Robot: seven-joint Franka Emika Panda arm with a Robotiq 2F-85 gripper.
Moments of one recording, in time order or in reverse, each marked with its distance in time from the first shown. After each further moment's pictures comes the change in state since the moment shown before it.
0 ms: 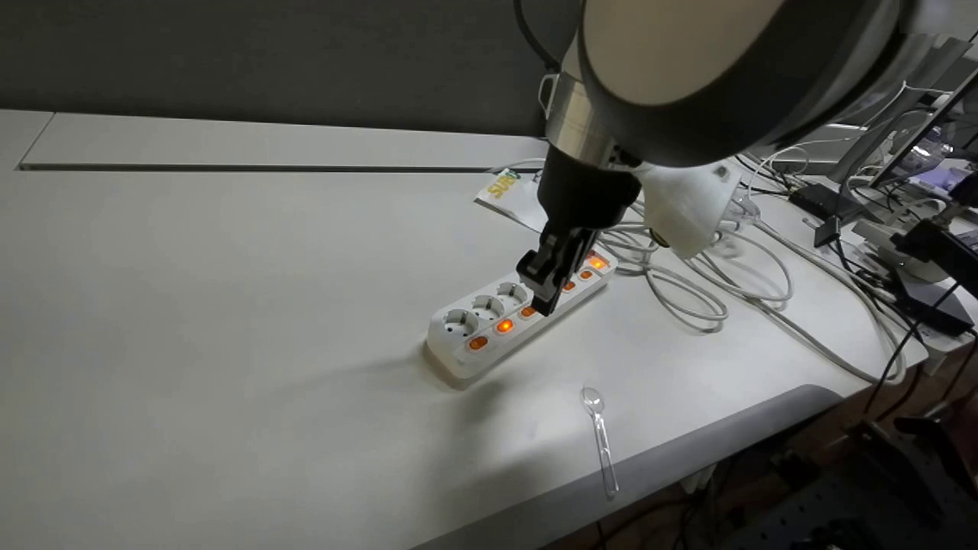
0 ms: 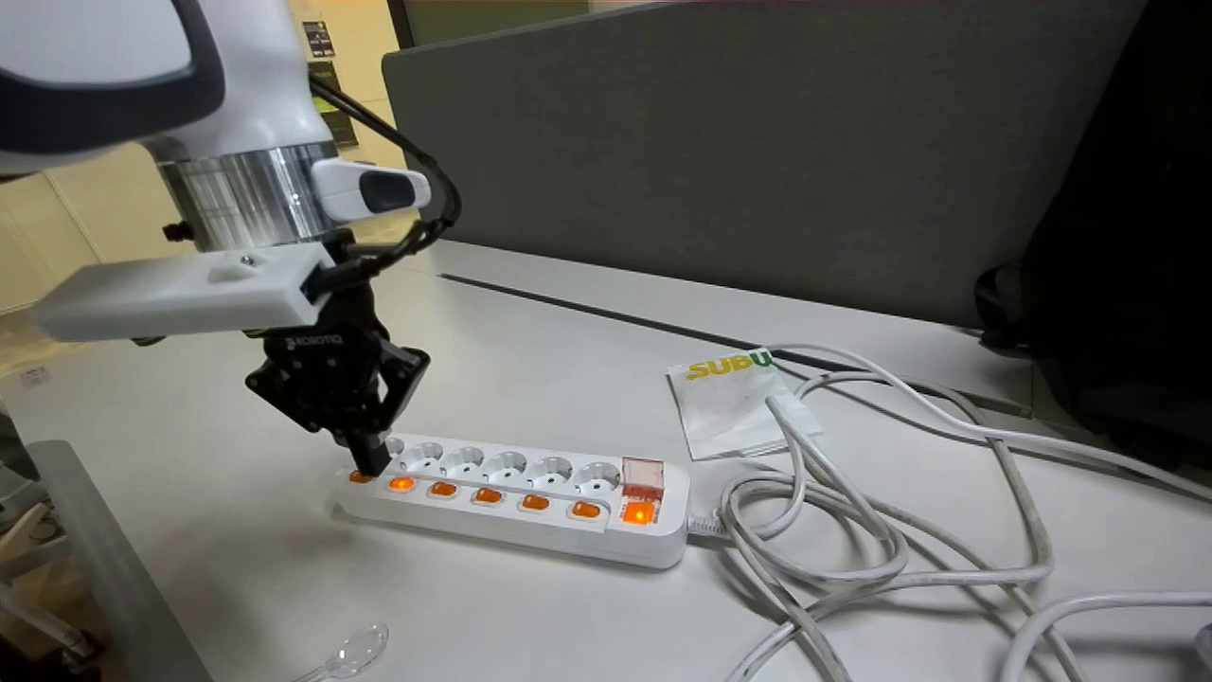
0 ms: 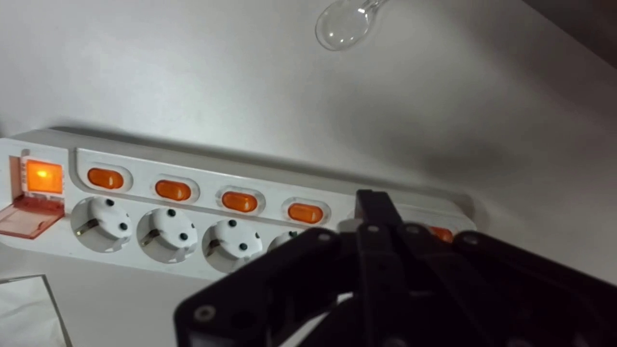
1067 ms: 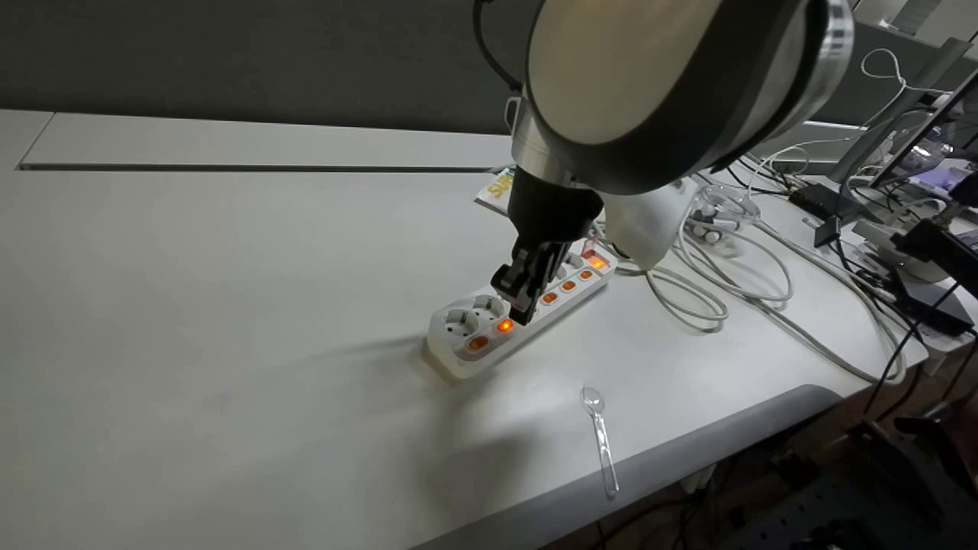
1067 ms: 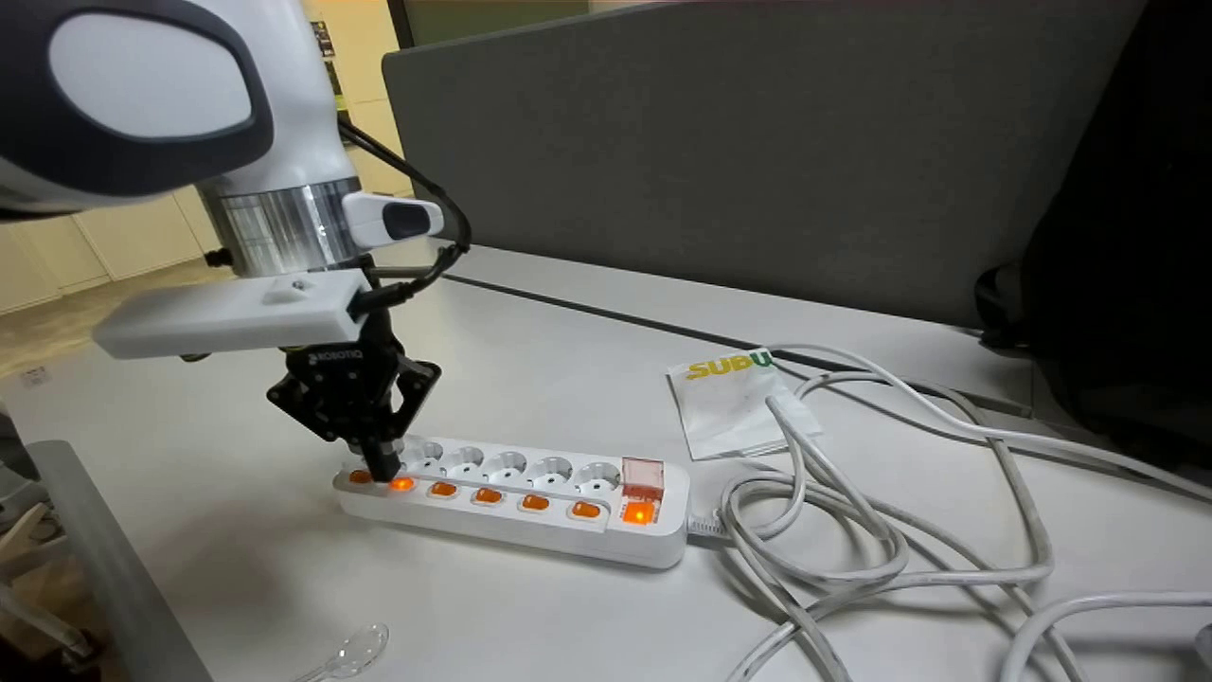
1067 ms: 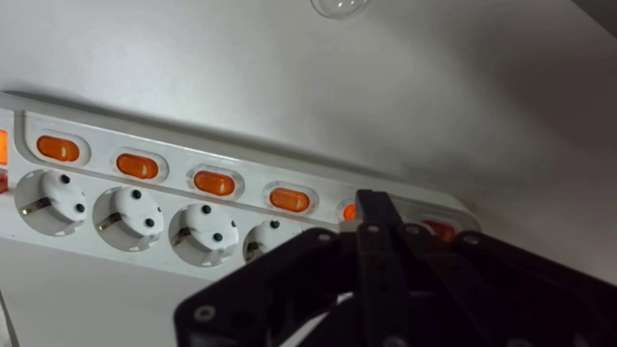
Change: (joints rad) arm 0.000 0.104 0.025 0.071 -0.030 0.008 0.001
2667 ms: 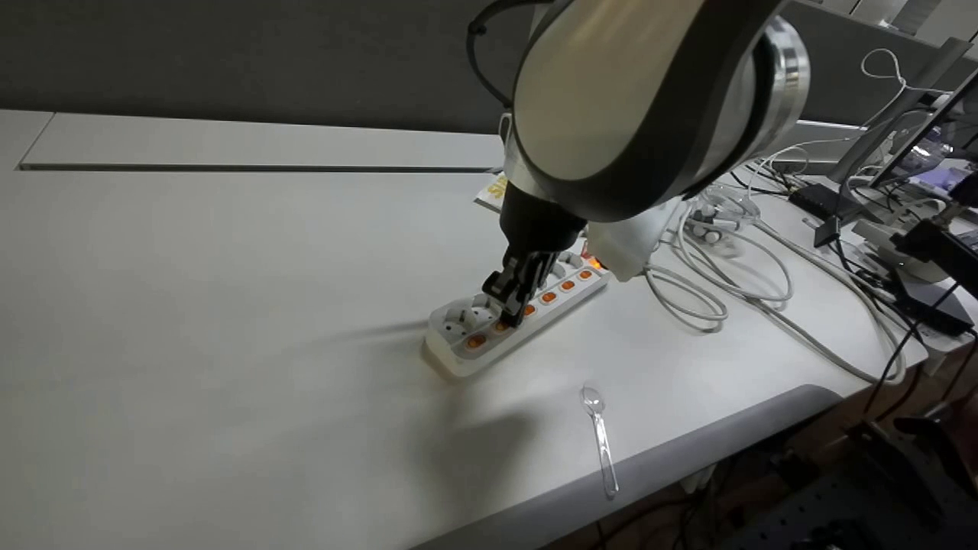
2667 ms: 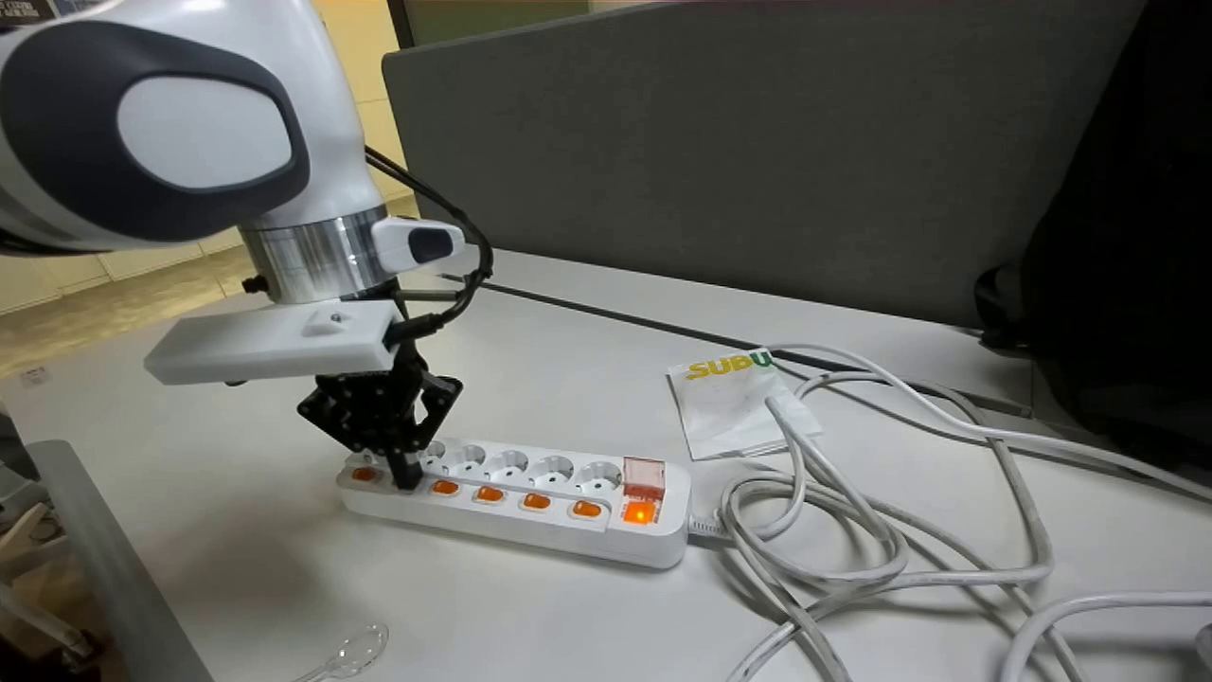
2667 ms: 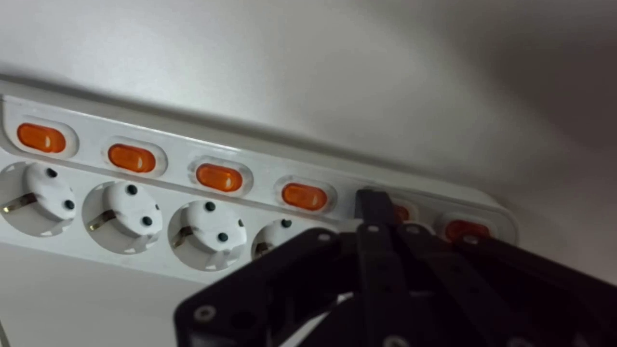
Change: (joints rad) arm -0.005 0.084 -0.011 0.038 -0.010 0.068 0.006
